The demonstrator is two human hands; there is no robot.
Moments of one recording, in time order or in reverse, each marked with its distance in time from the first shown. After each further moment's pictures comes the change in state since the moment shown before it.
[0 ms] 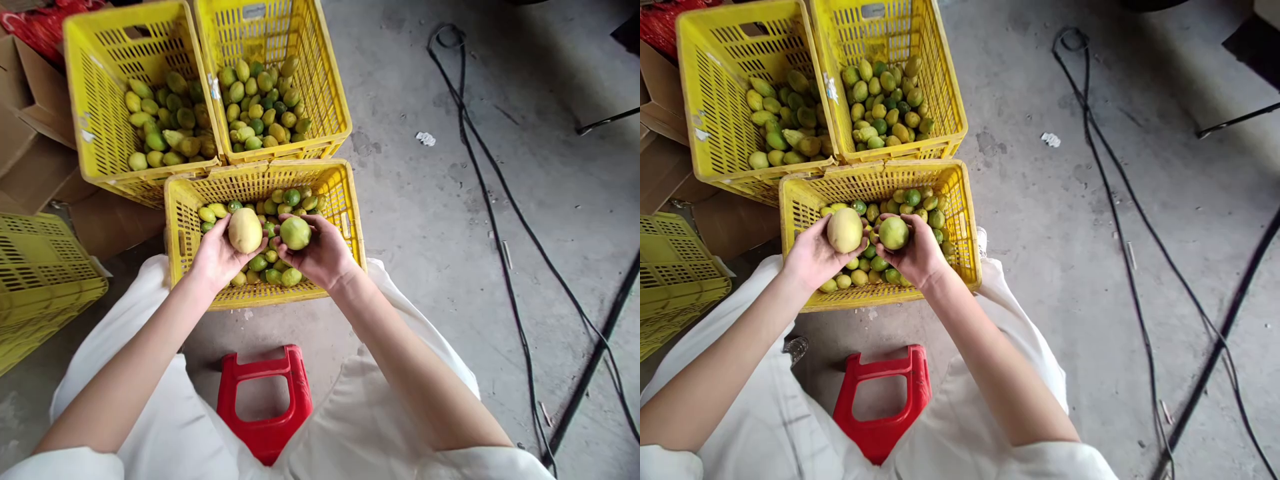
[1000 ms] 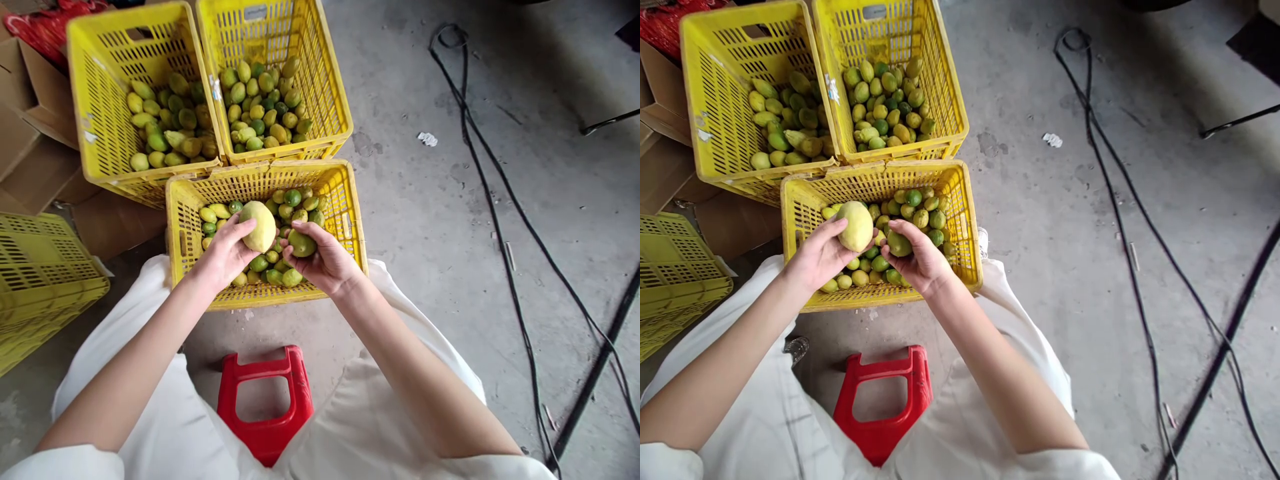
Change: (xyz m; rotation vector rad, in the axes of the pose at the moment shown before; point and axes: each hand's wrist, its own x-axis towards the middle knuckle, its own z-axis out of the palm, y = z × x) left_hand -0.004 -0.003 -0.005 0.167 -0.237 0.137; right_hand -0.004 0.008 -0.008 -0.007 0.060 -0.072
